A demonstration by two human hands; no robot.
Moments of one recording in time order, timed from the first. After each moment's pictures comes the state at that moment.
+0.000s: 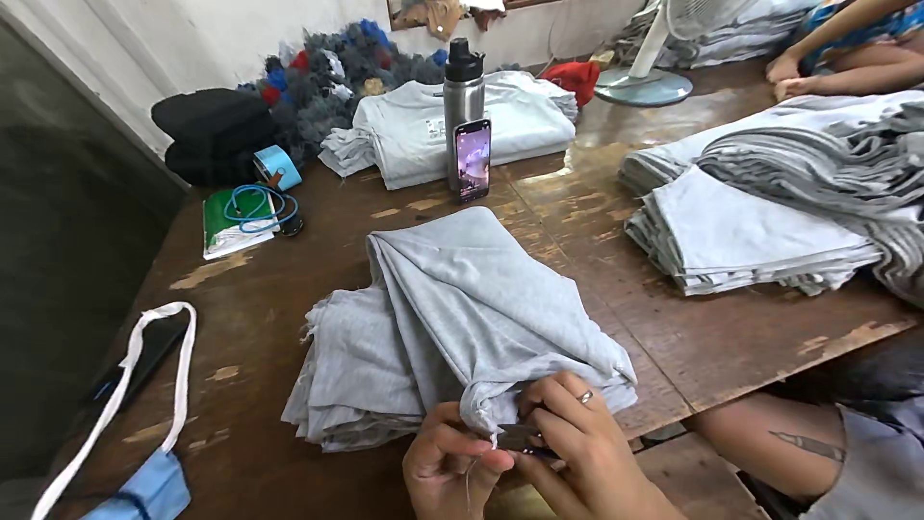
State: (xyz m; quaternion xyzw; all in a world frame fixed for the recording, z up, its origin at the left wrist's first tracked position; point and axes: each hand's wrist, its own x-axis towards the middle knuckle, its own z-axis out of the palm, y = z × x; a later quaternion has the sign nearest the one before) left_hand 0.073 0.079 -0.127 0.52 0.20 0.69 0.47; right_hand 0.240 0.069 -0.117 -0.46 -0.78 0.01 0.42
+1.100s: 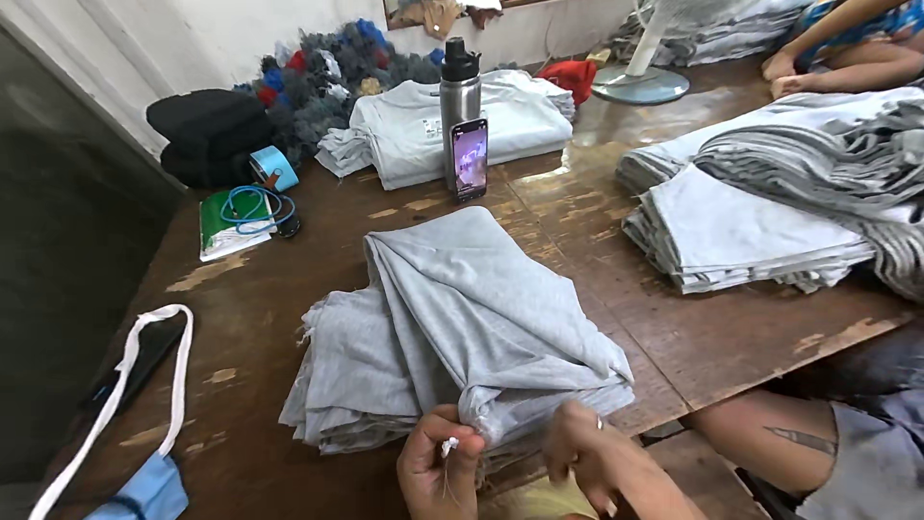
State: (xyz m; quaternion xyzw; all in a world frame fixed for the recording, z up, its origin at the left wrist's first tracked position) left_hand 0.073 0.078 -0.125 0.50 0.25 0.70 0.45; right_hand 0.255 0.055 -0.091 -0.27 -0.79 0.22 0.51
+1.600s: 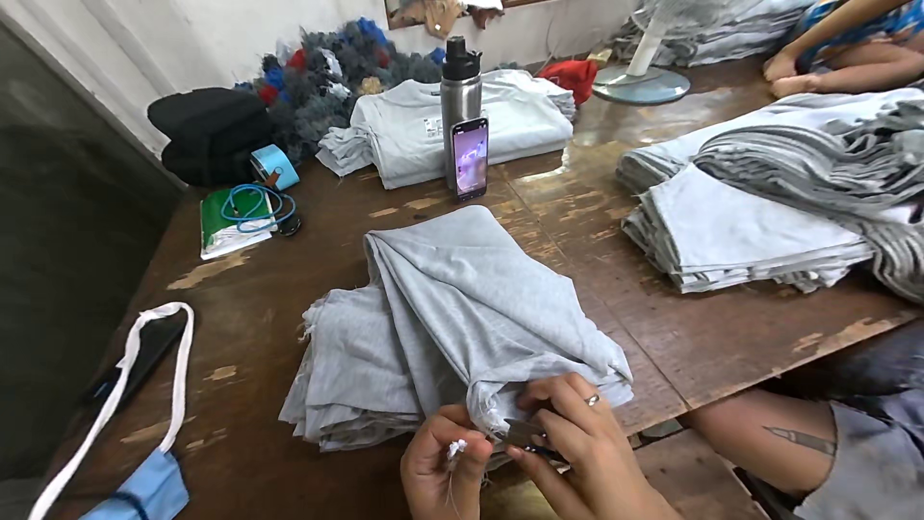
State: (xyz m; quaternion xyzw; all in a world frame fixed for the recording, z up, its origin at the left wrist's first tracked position) left_hand 0.072 0.075 -0.122 0.51 0.23 0.68 0.47; right_hand 0.242 0.062 -0.119 -0.48 -0.77 0.02 0.43
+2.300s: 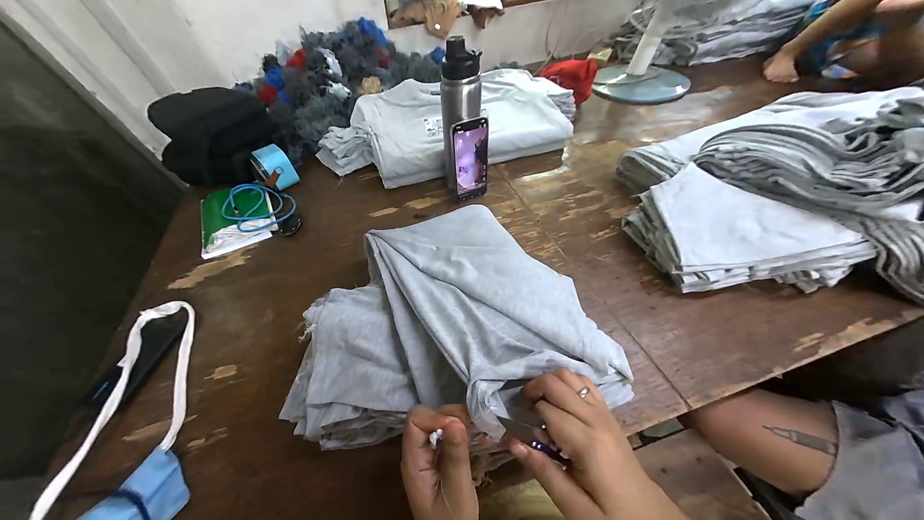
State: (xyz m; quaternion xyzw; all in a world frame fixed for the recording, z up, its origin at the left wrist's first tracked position) left_hand 0.075 0.075 -0.123 0.49 0.28 0.69 0.45; right_hand 0.242 0.066 -0.111 -0.46 -0.78 0.06 0.42
